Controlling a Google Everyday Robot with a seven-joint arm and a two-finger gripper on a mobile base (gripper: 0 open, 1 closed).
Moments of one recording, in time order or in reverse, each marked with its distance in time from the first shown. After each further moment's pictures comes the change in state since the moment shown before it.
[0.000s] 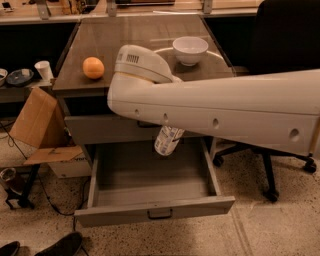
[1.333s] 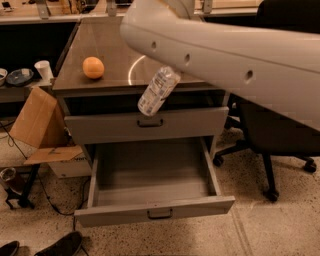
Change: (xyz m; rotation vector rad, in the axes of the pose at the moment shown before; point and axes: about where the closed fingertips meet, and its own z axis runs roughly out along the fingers) arm 0.080 -0.077 -0.038 0.259 -0.131 0.078
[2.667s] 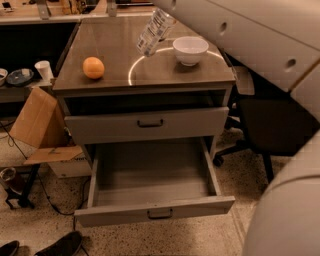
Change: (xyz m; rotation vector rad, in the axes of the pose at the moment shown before) arm 0.116 -0.105 -0.023 0.162 0.191 0.129
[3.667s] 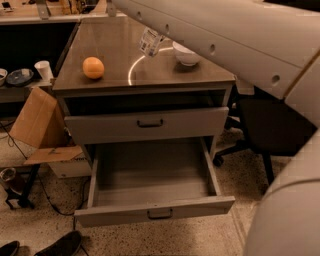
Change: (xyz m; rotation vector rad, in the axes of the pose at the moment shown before) arm -0.007 -0.024 0.006 0.114 0.122 -0.180
